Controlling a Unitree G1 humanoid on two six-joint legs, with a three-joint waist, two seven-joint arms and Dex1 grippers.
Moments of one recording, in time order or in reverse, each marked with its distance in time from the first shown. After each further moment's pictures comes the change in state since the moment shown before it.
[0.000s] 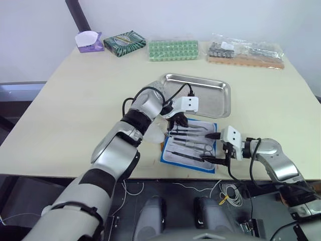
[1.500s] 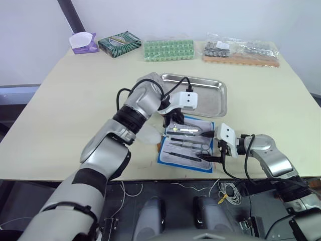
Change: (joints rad) left arm 0.009 0.110 -0.064 -0.257 -0.019 0.195 -0.082; right arm -0.044 0.021 0.040 -0.001 -0.033 0.057 -0.006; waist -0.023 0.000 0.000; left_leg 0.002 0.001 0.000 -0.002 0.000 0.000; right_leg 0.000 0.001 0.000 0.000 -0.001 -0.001
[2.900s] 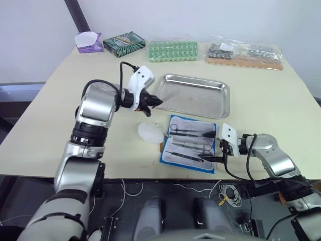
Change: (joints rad) left arm 0.229 0.116 0.466 -0.346 -0.317 0.558 0.488; right arm -0.006 -0.021 -0.002 0.006 0.001 0.011 0.019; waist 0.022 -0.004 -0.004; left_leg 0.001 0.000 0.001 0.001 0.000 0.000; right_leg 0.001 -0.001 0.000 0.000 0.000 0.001
